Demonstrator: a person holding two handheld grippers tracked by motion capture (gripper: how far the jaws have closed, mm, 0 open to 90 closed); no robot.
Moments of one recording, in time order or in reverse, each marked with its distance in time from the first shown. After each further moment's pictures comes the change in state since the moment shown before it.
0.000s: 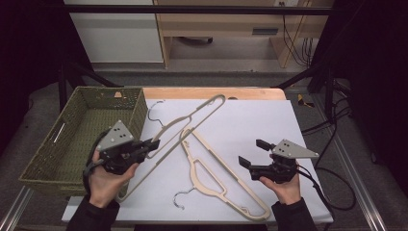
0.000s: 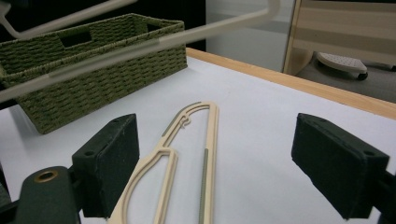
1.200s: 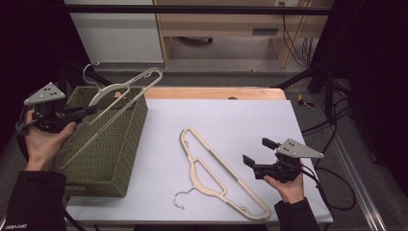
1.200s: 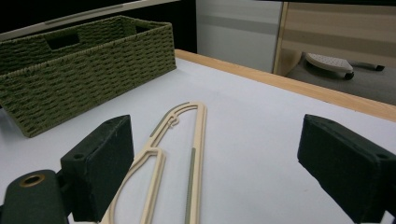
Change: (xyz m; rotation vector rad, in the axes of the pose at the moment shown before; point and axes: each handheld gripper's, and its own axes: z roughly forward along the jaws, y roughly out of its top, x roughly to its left) left arm 0.155 -0.003 -0.061 0.049 0.197 -0.029; right arm -0.008 -0.002 -0.005 -0.008 -0.037 0.010
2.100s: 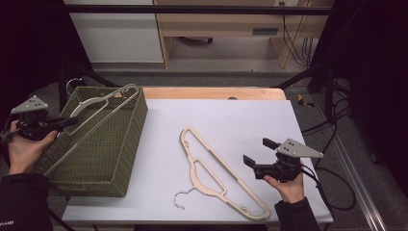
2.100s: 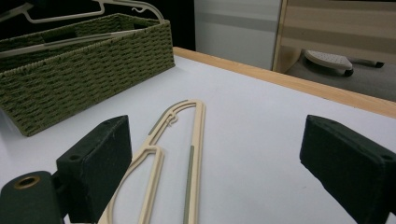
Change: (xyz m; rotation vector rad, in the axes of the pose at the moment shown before) left arm 0.059 -0.063 0.001 0.096 0.041 -0.077; right arm -0.002 -0.001 0.001 0.009 -0.006 0.008
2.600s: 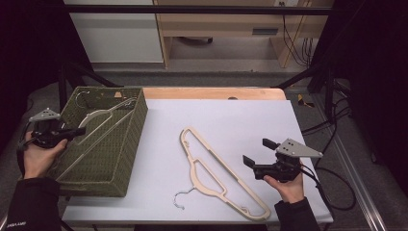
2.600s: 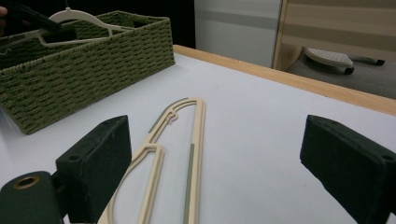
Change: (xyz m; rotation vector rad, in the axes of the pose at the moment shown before) left arm 0.004 -0.037 0.033 0.067 -0.003 -0.096; right arm 0.000 -0.001 0.001 0.006 0.002 0.000
